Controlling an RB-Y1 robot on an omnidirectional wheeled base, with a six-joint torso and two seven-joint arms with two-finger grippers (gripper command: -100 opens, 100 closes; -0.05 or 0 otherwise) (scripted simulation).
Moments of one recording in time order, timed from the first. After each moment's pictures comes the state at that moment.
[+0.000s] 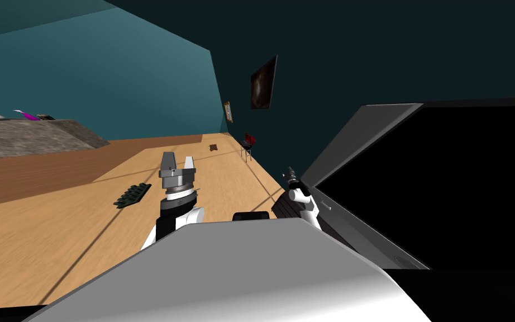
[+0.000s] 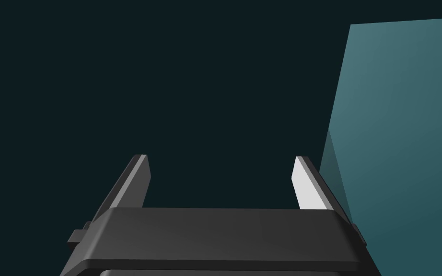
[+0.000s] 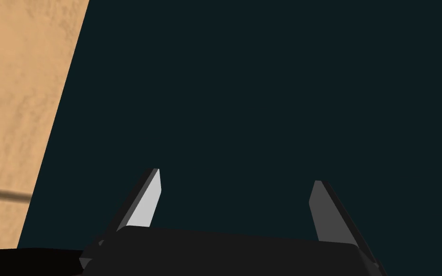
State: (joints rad) left arm 0.54 0.00 0.07 -2.28 -0.03 -0.63 -0.07; right arm 0.17 -0.19 -0.15 -1.78 -0.32 0.25 -0.18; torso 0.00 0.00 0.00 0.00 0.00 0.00
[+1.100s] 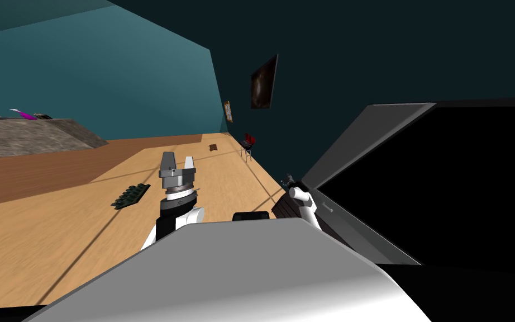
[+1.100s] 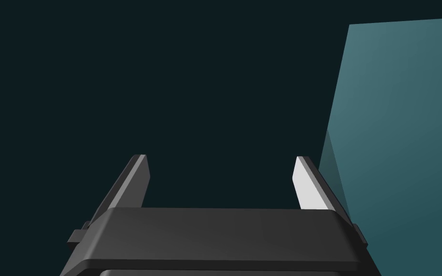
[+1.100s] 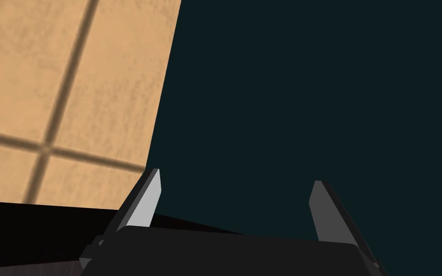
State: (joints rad) left arm 0.54 0.00 0.07 -2.28 -0.03 -0.63 -0.07; right arm 0.08 -0.19 -0.21 -1.62 -0.38 0.52 -0.27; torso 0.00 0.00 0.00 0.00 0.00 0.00
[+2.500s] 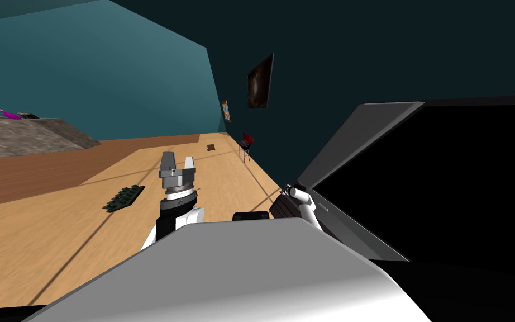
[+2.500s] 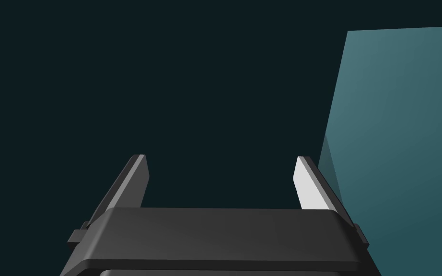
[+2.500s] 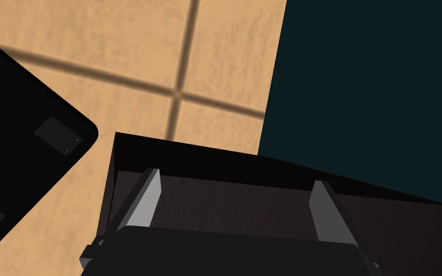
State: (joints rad) left arm 0.54 0.00 0.07 -2.28 -0.03 -0.63 -0.07; right arm 0.01 -0.21 -0.28 -1.41 -0.42 0.86 -0.39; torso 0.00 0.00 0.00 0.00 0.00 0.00
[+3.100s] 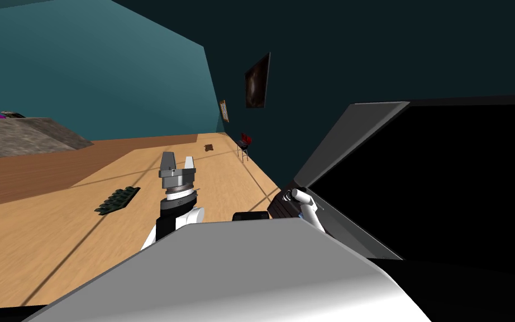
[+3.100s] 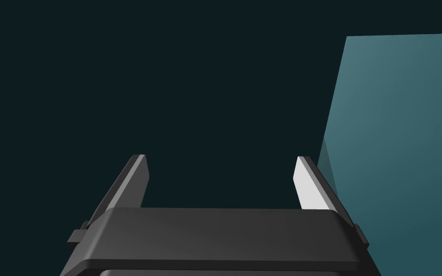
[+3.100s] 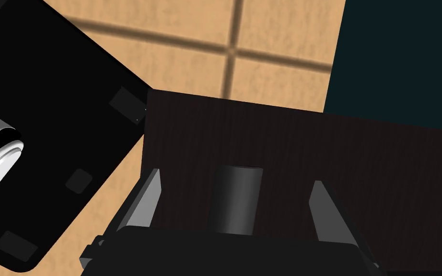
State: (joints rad) left arm 0.54 0.00 0.08 -2.28 -0.03 -0.63 -0.07; right arm -0.01 -0.23 -0.31 -1.29 -0.44 1.03 -0.45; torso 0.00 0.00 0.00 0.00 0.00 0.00
